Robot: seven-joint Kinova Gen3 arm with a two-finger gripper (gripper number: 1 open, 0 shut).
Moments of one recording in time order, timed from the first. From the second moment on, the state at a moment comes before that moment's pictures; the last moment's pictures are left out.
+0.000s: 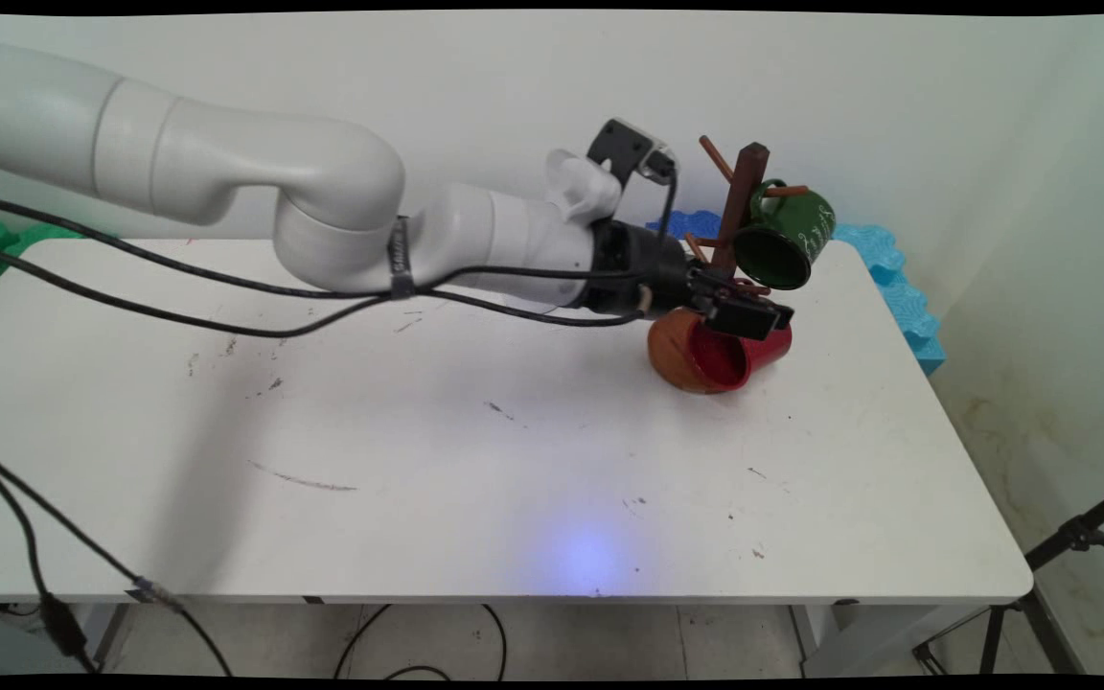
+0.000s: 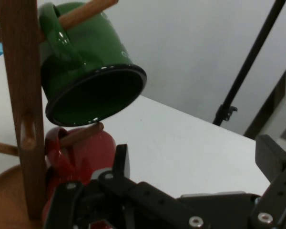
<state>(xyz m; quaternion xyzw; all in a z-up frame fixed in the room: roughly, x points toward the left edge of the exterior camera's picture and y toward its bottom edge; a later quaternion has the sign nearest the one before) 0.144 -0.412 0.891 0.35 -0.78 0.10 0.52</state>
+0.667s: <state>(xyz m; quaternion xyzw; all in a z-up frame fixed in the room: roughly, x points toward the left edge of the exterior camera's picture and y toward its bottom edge) 0.110 -0.407 0.880 0.37 -0.74 0.13 0.54</state>
